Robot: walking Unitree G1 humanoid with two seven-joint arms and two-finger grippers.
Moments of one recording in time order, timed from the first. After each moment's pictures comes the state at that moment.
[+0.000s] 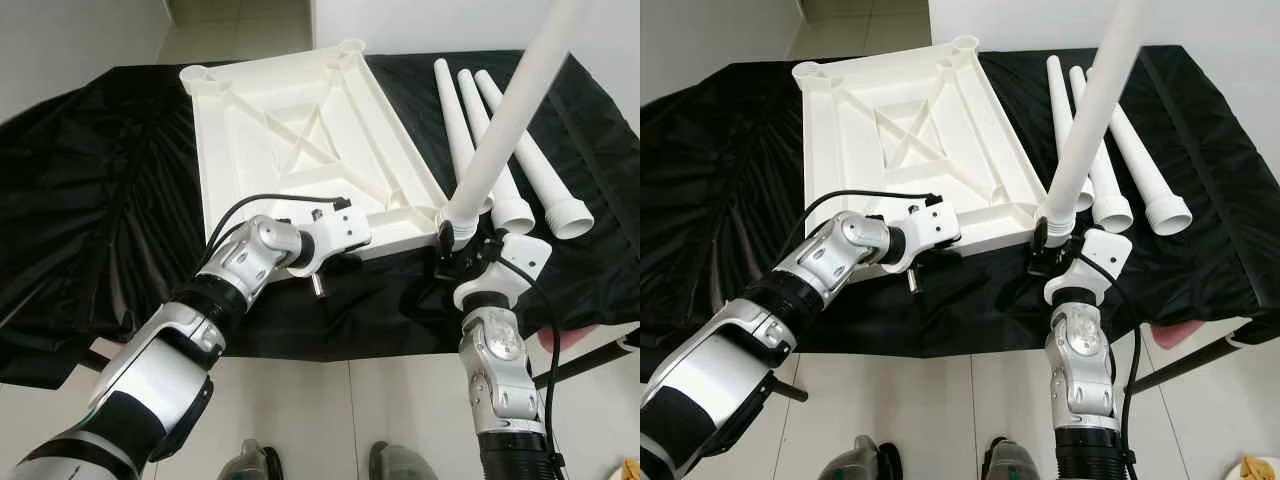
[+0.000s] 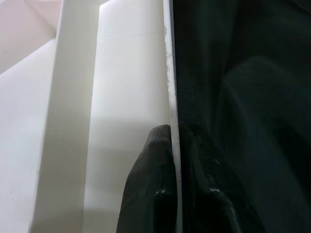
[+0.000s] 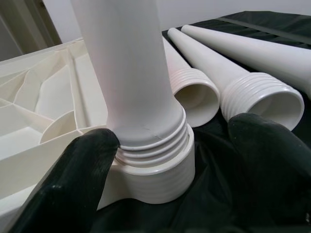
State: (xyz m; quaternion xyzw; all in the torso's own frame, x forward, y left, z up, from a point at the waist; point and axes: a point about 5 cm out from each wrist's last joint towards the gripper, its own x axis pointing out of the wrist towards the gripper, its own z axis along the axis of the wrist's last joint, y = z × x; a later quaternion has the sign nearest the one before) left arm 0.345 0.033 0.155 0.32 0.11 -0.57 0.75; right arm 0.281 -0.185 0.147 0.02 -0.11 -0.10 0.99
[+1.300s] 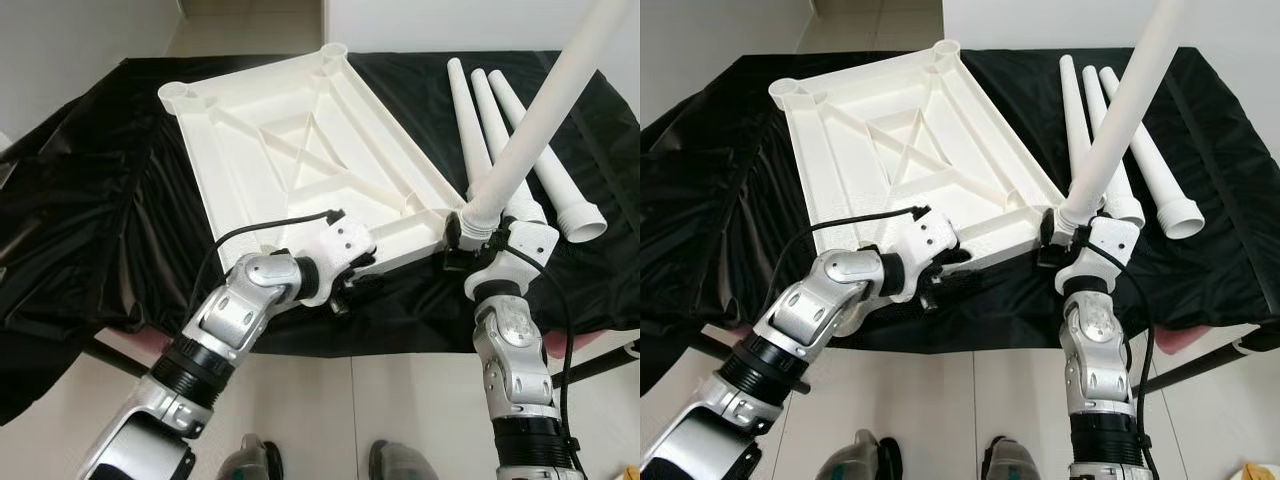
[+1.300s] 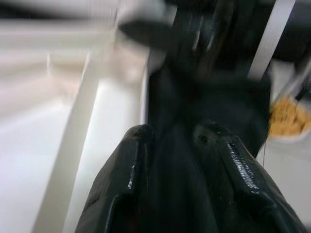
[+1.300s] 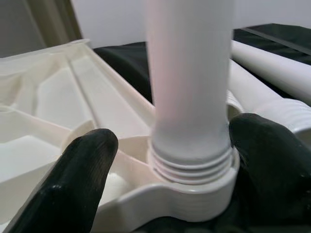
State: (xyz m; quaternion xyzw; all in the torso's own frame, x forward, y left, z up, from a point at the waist) left arm 0.292 0.005 0.186 0.13 0.01 -0.60 0.79; right arm 0.292 -0.198 0.158 -0.01 -0.12 -0.05 0.99
